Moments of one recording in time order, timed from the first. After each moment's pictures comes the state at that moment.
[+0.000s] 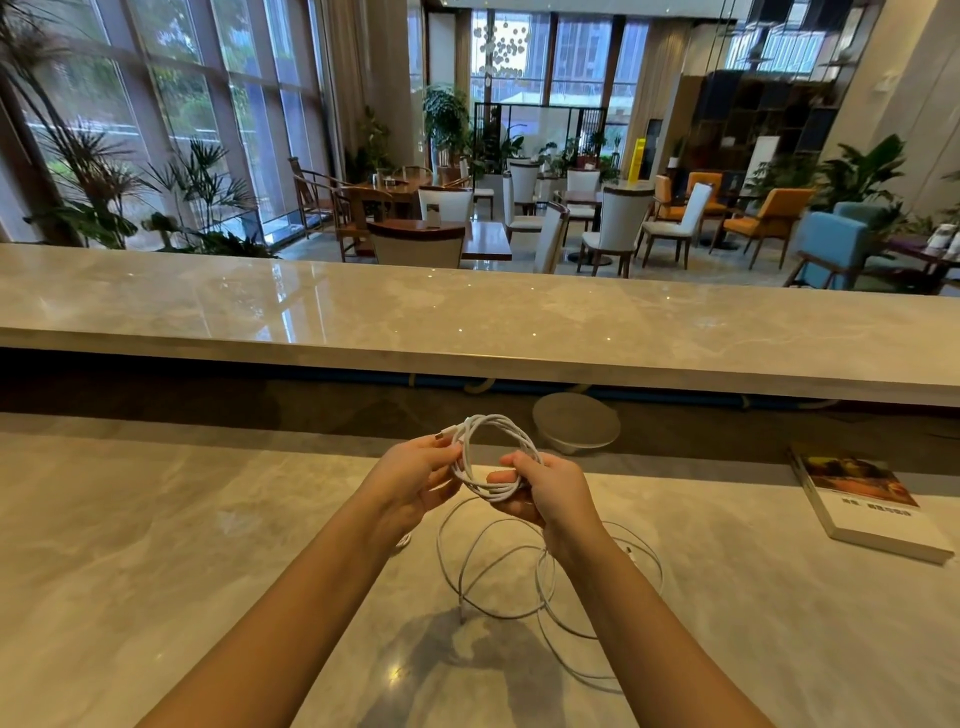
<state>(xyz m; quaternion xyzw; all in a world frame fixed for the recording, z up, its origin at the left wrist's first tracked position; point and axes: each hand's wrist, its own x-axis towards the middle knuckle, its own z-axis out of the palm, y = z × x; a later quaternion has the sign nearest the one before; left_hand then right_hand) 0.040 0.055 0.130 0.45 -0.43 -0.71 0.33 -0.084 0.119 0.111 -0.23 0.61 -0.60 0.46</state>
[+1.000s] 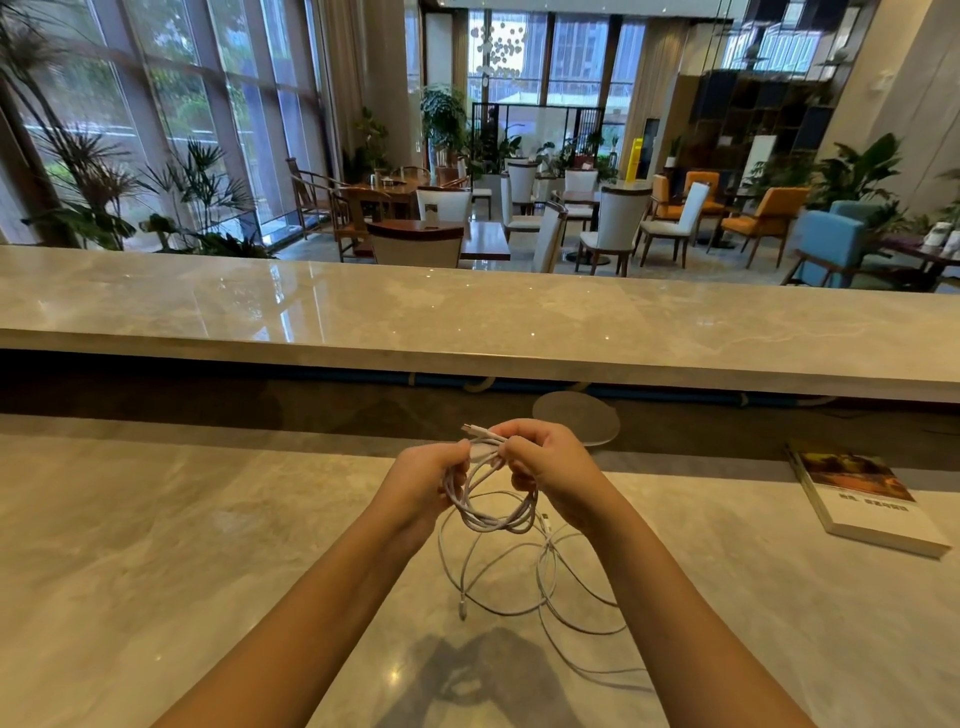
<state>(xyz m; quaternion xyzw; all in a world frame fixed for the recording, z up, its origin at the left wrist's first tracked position) 0.042 0.073 0.130 0.44 -0.52 -0.65 0.34 -0.097 0.117 0.130 -0.48 0.58 -0.51 0.41</state>
